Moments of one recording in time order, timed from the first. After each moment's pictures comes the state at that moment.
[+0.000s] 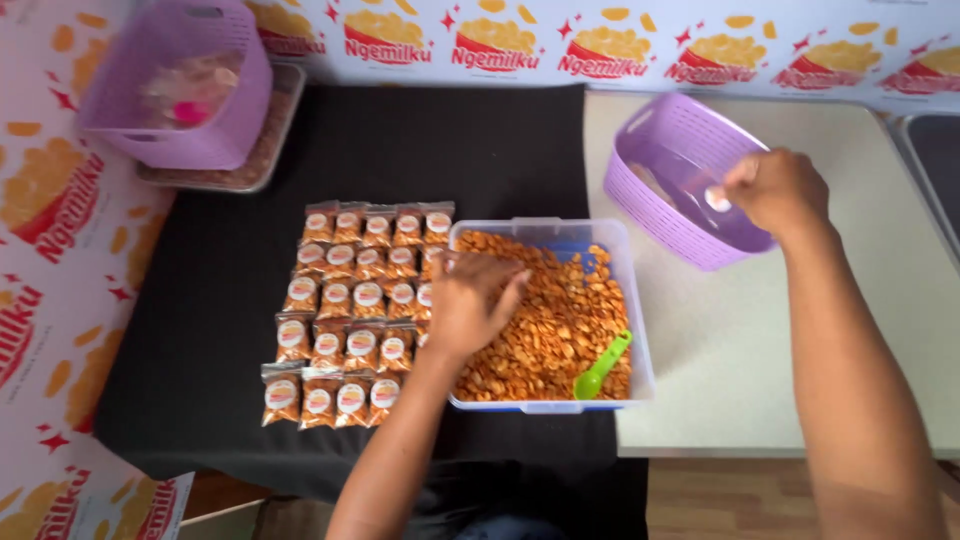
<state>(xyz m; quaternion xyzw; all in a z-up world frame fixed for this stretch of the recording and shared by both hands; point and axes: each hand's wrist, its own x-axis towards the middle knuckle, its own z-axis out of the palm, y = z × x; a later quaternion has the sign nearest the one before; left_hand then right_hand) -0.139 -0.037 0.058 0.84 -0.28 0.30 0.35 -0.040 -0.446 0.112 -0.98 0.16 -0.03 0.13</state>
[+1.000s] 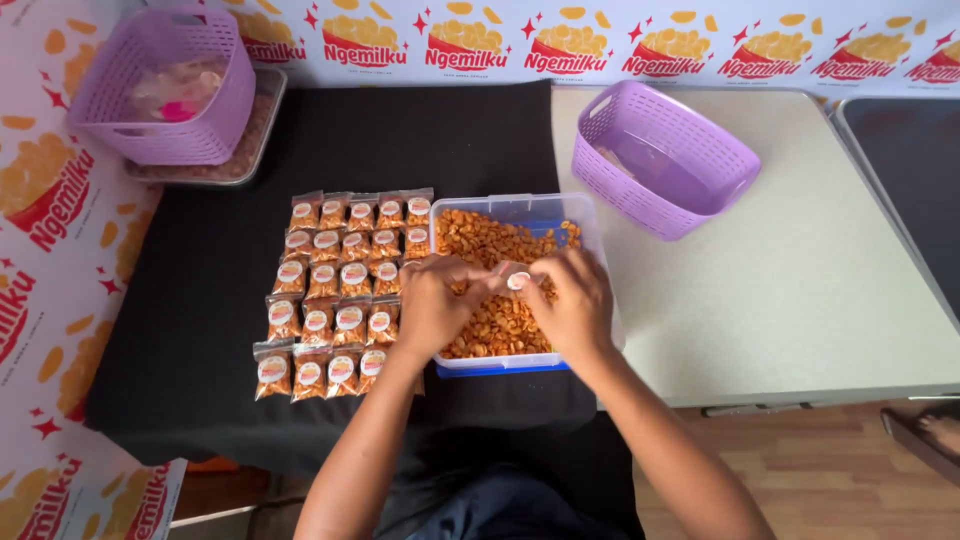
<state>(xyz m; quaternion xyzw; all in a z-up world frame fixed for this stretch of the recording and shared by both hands) -0.198 -0.020 0.080 0.85 -0.20 0.15 0.46 -0.203 -0.235 0.030 -0.87 -0.19 -0.39 0.26</state>
